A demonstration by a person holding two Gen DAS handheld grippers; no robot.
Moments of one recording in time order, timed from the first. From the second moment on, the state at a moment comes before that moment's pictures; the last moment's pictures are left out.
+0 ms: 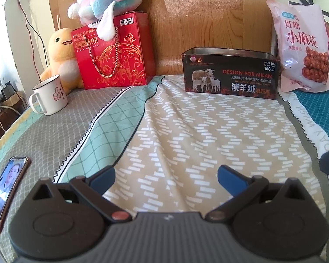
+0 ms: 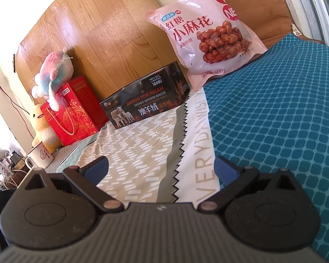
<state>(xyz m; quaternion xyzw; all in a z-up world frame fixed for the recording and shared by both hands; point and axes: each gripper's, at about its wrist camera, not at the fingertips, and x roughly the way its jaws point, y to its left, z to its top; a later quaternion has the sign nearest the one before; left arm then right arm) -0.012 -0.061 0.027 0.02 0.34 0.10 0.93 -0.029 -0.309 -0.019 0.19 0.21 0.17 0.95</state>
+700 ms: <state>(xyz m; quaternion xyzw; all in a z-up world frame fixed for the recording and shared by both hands) -0.013 -0.063 0.025 0.04 0.33 0.10 0.94 -0.030 -0.310 -0.019 0.19 0.21 0.17 0.94</state>
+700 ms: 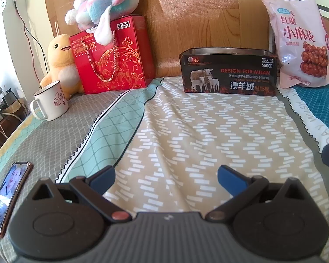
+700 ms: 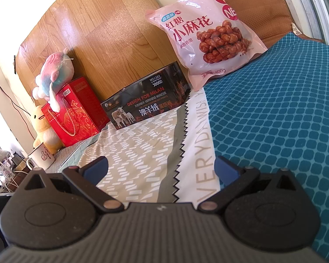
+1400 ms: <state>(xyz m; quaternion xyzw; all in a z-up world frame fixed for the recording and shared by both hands) -0.013 -0.066 0.025 0.05 0.33 0.09 0.94 -0.030 -0.310 -0.019 0.19 0.21 0.17 0.94</state>
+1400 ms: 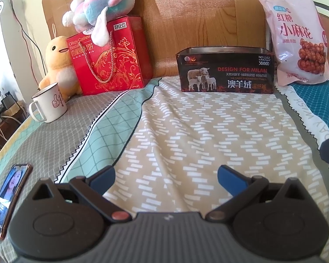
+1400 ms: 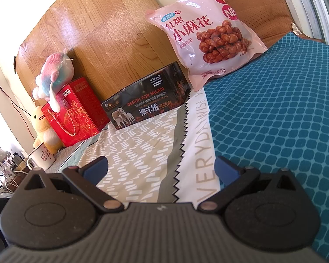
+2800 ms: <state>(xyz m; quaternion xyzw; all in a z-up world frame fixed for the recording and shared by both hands) -0.009 -0.069 0.019 0.06 0.35 0.08 0.93 -0.029 -0.310 -0.019 0.19 0.21 0.17 0.94</state>
